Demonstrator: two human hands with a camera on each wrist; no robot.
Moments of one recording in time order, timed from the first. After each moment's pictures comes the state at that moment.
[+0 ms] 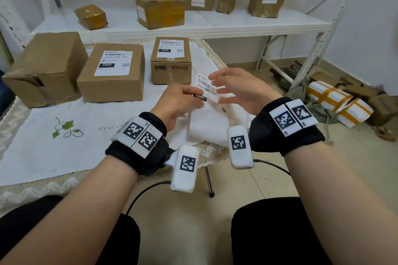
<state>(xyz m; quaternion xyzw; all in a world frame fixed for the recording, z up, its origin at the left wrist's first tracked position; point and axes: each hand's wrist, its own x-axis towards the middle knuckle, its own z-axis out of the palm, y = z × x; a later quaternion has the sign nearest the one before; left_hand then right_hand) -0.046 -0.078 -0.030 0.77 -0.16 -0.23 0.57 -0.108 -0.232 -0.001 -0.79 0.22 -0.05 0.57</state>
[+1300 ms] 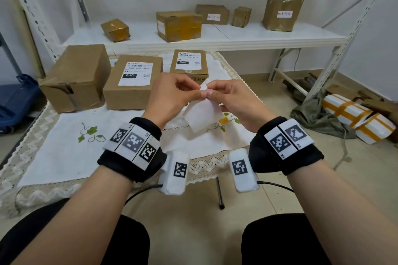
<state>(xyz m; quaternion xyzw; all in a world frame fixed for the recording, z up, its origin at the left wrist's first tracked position) -0.028 -0.036 -0.008 0.78 -0.26 0.00 0.57 -0.094 -0.199 -0.016 -0.80 0.05 -0.10 0.59</state>
